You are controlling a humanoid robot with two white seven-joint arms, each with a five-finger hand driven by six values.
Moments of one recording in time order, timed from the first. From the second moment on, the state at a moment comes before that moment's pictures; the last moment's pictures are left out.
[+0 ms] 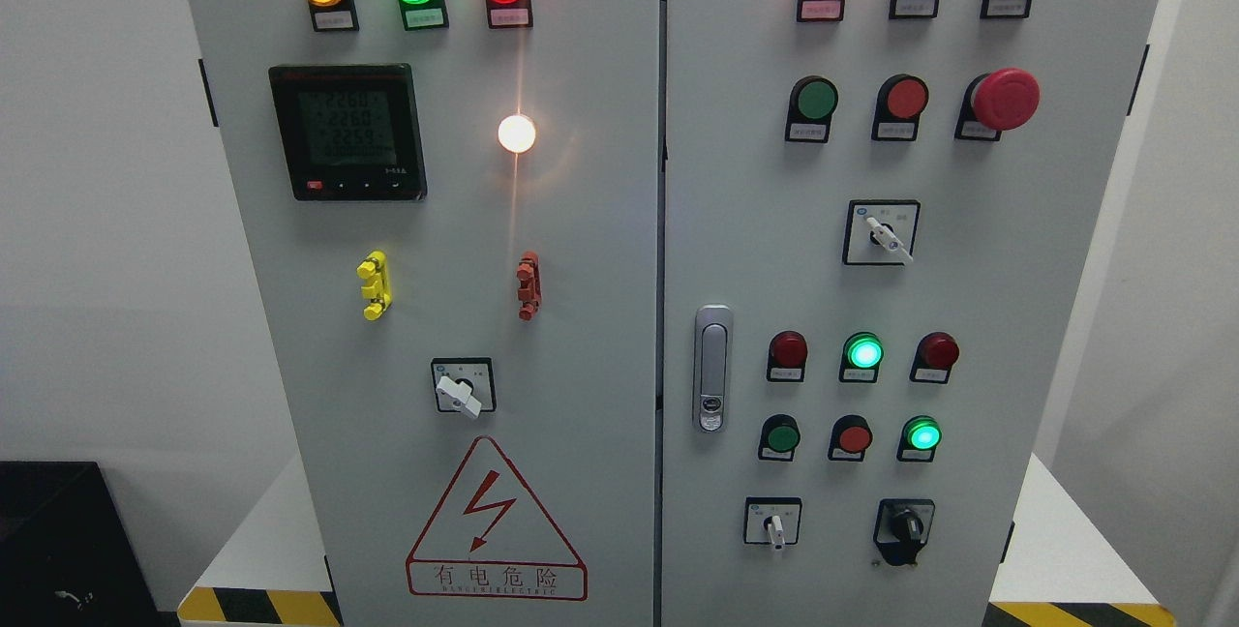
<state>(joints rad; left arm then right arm) 0.00 -0.10 -0.13 0.00 0.06 -0.07 -0.02 0.13 0.10 0.01 -0.18 0.00 -0.07 0.19</state>
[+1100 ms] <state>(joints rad) 0.00 -0.10 -0.13 0.00 0.06 -0.07 -0.02 0.10 0.11 -0.07 -0.19 -0.04 -0.15 0.35</state>
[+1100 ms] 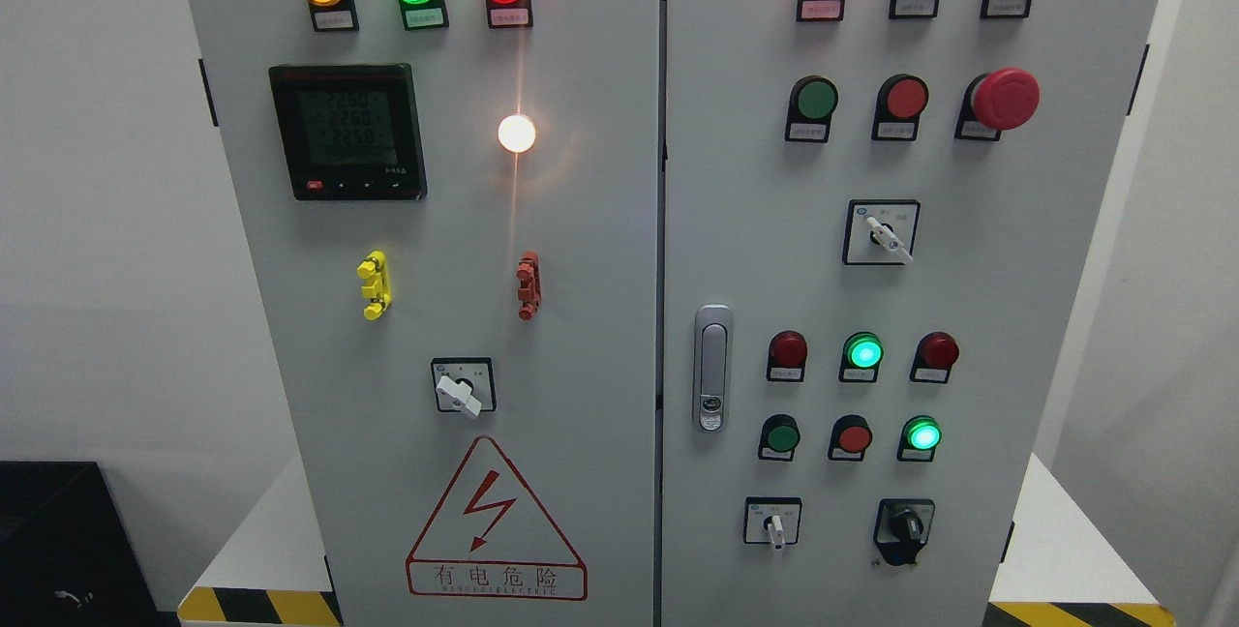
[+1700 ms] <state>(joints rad) 0.00 -0.10 -0.13 0.00 0.06 -0.07 -0.02 0.10 0.12 -0.13 -0.39 -0.04 -0.15 0.30</state>
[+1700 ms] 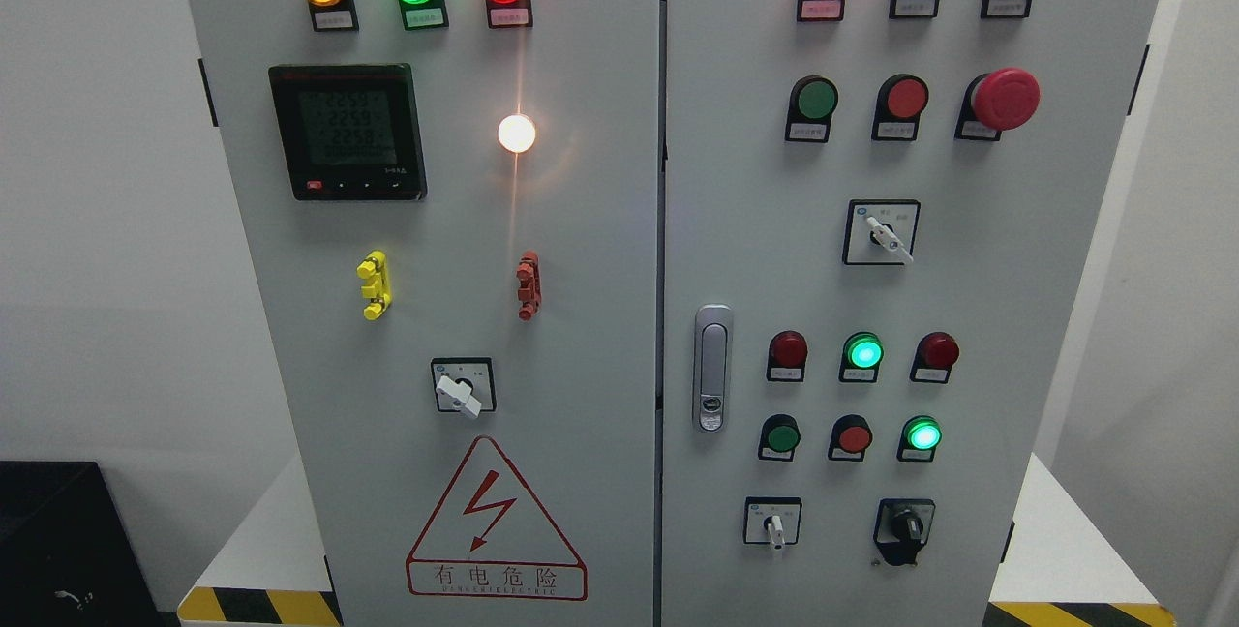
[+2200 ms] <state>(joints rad) 0.00 -0.10 -0.13 0.00 0.06 -0.07 -0.02 0.10 0.12 -0.06 -0.57 0.07 -0.27 0.05</state>
